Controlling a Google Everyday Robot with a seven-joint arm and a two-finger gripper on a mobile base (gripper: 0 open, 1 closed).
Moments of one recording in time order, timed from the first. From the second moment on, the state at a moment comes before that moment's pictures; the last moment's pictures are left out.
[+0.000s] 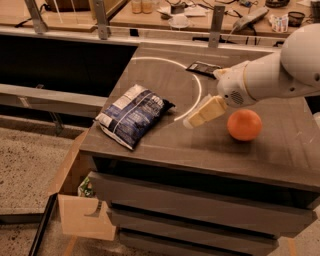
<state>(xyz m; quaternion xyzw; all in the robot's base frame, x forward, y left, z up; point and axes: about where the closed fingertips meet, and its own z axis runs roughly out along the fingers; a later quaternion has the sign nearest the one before) 0.581 -0.112 0.886 -0.47 0.77 0.13 0.40</state>
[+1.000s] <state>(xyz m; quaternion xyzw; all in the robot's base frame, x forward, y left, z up) 0.617 -0.051 0.859 -0.49 0.74 0.20 0.42</state>
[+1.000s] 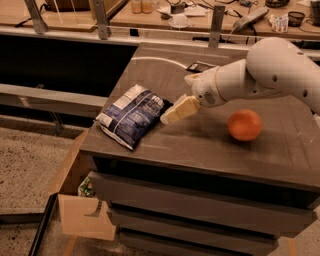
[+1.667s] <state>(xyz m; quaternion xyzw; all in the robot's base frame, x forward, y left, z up) 0.622 -0.028 0.857 -0.50 0.73 0.23 0.40</state>
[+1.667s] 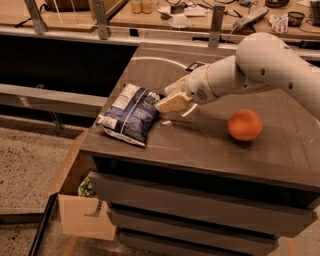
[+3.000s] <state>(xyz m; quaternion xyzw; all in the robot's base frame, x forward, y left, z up) 0.651 -0.095 0.862 -0.43 0.81 0.11 0.39</state>
